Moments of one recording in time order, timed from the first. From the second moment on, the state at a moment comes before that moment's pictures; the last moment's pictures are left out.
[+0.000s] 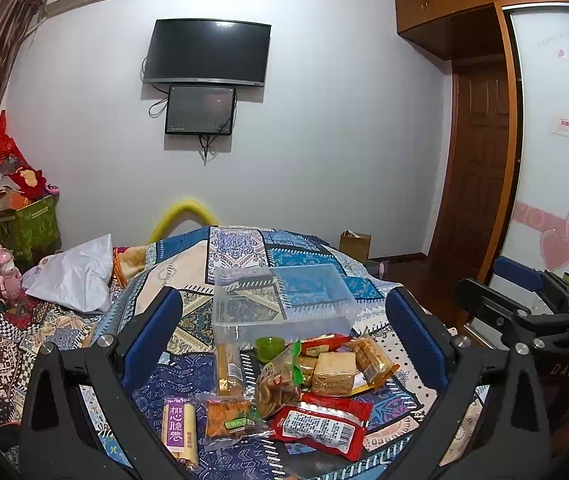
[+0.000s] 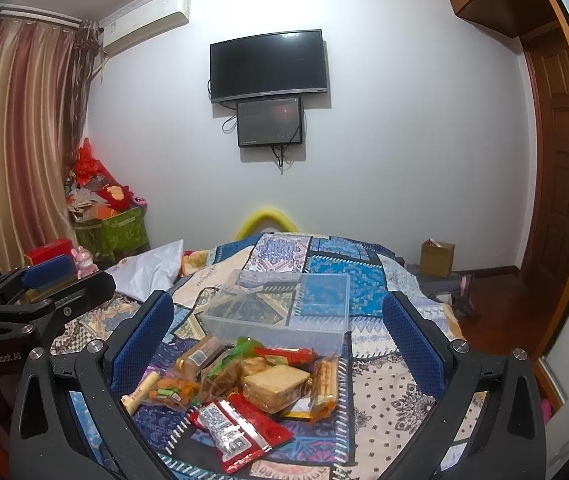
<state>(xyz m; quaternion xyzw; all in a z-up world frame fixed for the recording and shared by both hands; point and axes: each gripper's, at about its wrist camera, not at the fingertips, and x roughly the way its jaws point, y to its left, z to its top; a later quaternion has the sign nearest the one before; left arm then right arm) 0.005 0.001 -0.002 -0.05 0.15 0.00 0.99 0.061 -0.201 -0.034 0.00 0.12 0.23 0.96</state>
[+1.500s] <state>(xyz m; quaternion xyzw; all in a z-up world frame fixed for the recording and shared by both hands) 0.102 0.117 -0.193 -0.10 0.47 0.07 0.87 0.192 -0.205 -0.162 0.03 0.39 0.22 0.89</state>
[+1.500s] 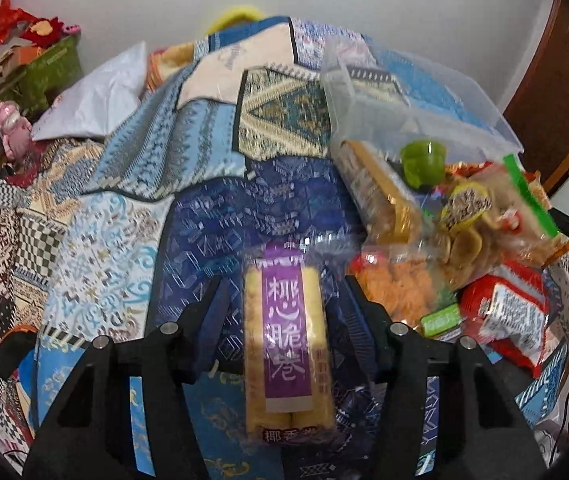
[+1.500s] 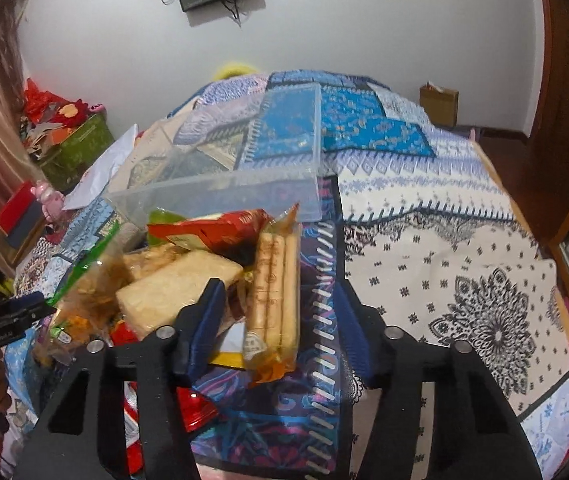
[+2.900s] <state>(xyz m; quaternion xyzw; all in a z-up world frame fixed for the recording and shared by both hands) 0.183 0.090 -0.080 -0.08 0.34 0.02 0.93 0.225 -0.196 -0.101 0.04 0.31 0.24 0.92</state>
